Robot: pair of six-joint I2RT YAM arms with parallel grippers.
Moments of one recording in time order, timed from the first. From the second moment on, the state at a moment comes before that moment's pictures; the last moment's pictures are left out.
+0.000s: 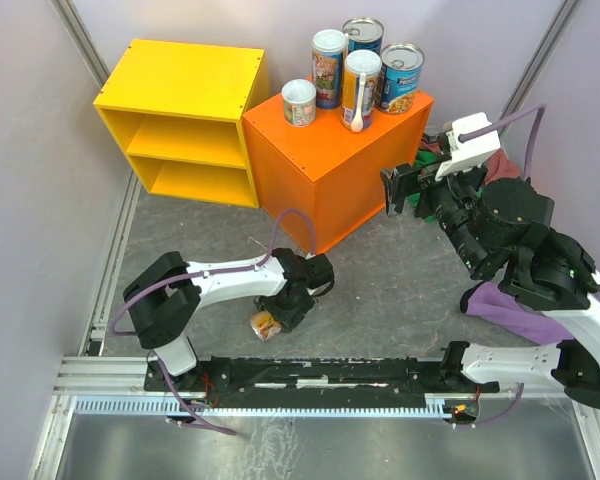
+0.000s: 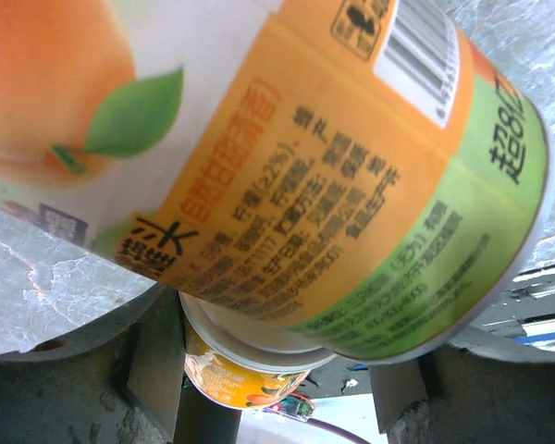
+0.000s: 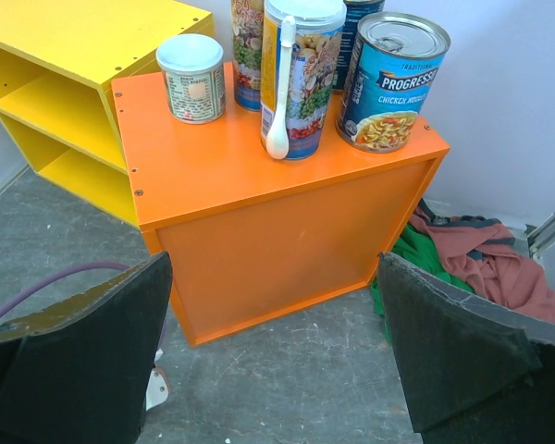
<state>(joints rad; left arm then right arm) -1.05 1.69 1.06 -0.97 -0.15 -0.34 1.09 1.06 1.70 -0.67 0.79 -0.03</state>
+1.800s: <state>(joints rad) -1.16 1.32 1.78 -0.68 -0.60 -0.23 1.09 1.09 1.71 -0.78 0.93 0.10</state>
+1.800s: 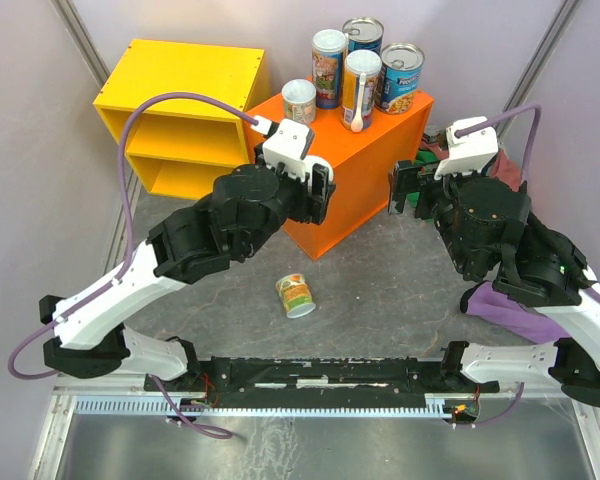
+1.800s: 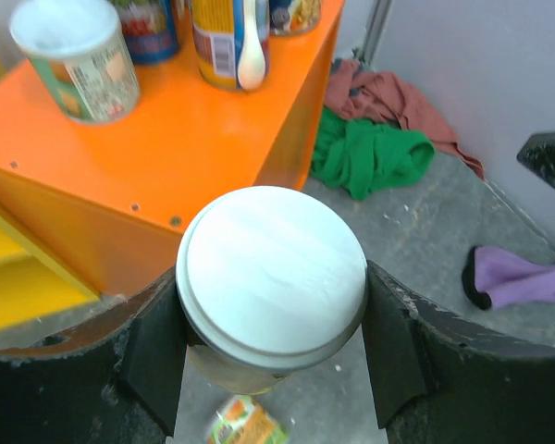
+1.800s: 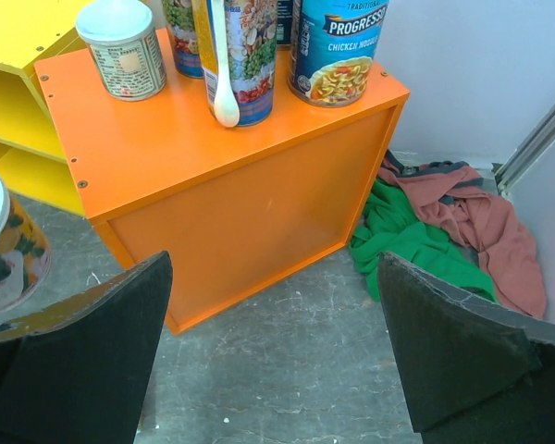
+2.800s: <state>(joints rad) -0.81 1.55 1.78 -0.20 -0.28 -0.09 1.09 1.10 1.72 -0.76 0.95 0.10</state>
